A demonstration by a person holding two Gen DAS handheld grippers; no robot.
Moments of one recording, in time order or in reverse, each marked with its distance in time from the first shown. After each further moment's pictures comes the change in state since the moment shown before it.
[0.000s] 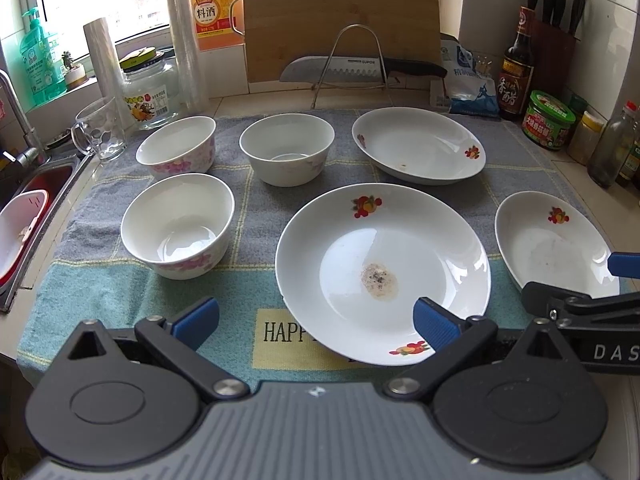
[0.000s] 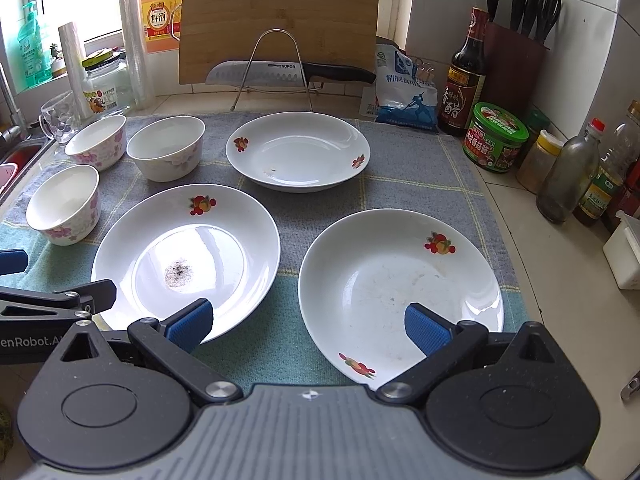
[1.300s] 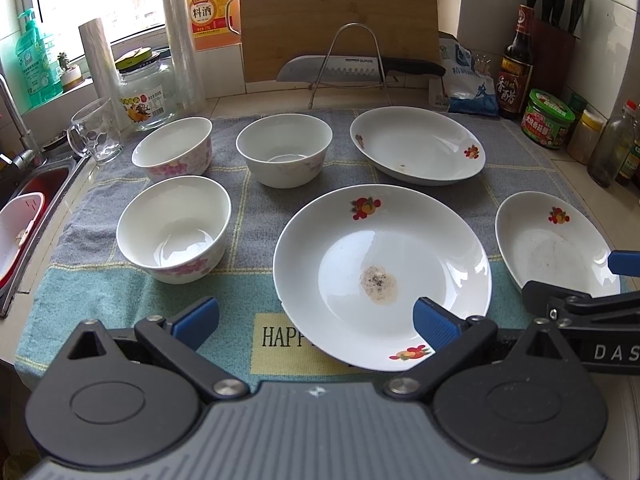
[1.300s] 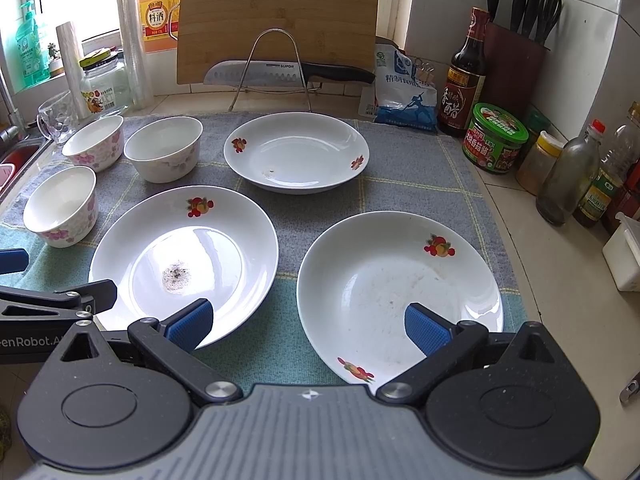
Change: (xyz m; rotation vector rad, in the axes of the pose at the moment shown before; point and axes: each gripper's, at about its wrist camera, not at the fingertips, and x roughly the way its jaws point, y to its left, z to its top) left arm 0.003 0.000 0.002 0.005 0.001 -0.003; right arm 0.001 0.000 0.004 -0.001 0.002 0.000
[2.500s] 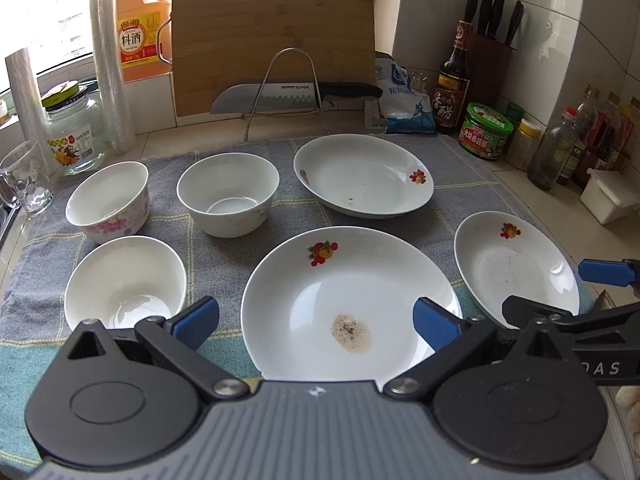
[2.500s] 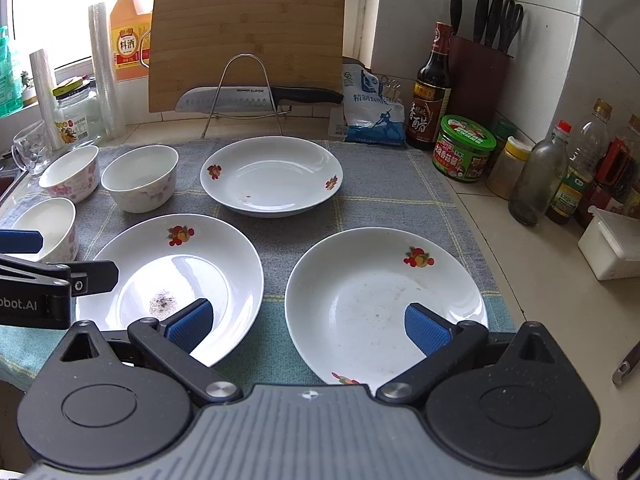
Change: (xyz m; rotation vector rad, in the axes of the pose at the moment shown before) left arm 0.019 0.024 0.032 0.117 -0.059 -0.241; right arm -0.006 0.008 -0.004 0.071 -0.082 -0.100
